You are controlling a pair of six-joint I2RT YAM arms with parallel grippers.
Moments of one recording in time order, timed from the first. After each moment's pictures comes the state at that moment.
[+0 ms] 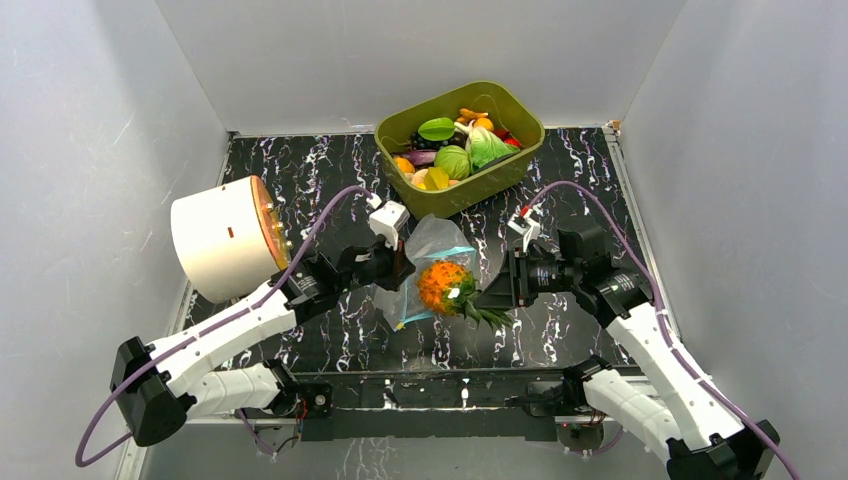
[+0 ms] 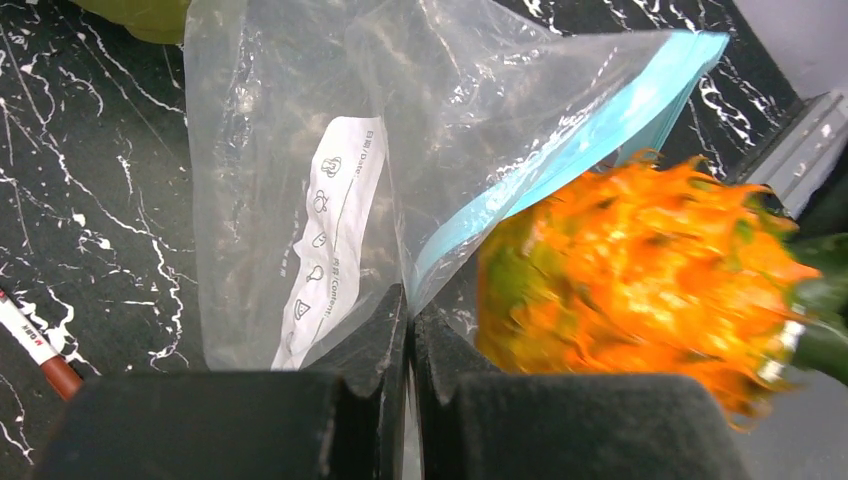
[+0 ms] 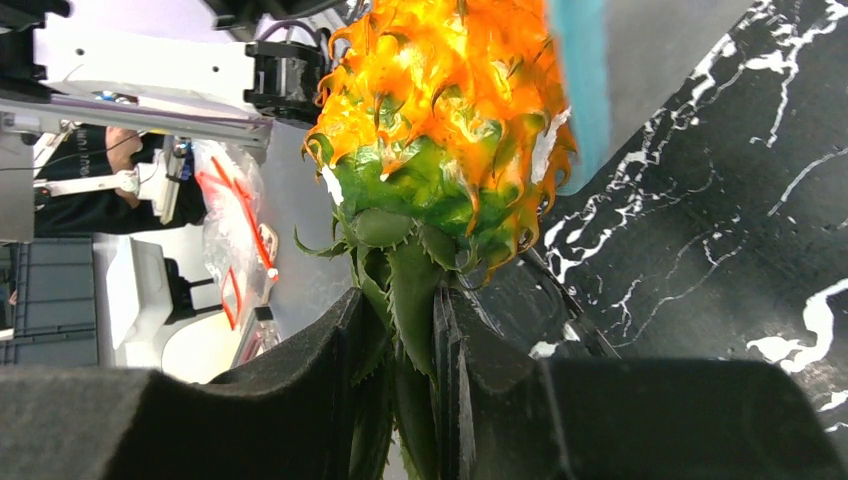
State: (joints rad) left arm -0.88 1.09 0.86 -0.30 -0.03 -0.34; right arm 0.39 0.80 0.81 -0.62 -0.88 0.46
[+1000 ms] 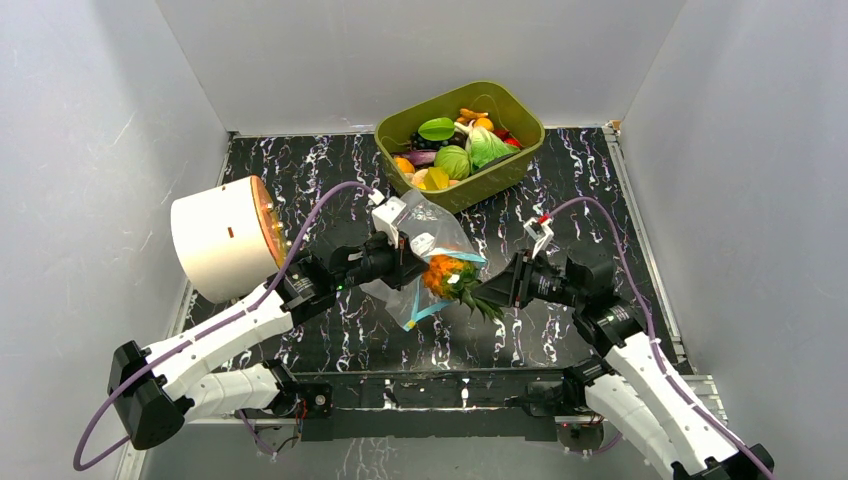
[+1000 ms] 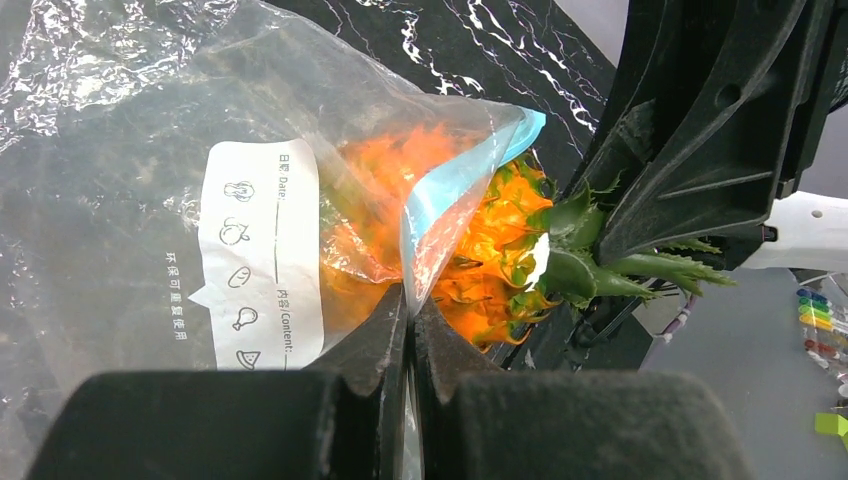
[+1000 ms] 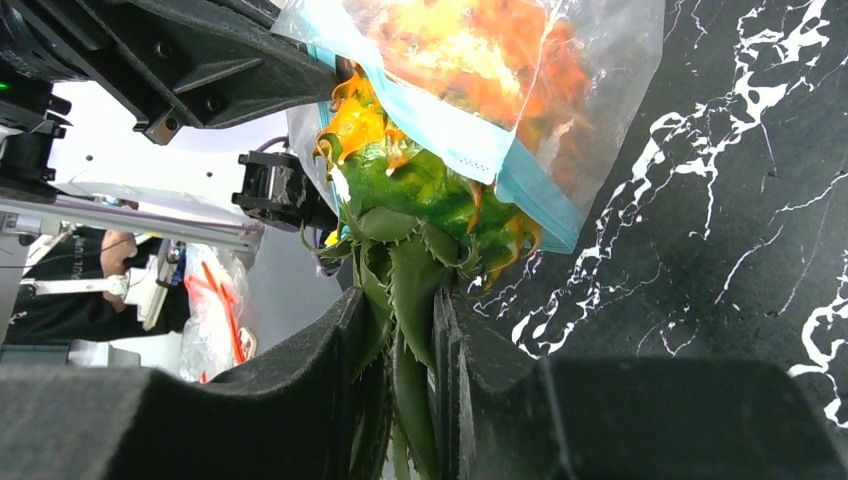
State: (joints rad) left arm -0.87 1.06 0.85 -0.18 0.16 -0.36; right arm 0.39 0.65 0.55 -0.23 -0.74 0.66
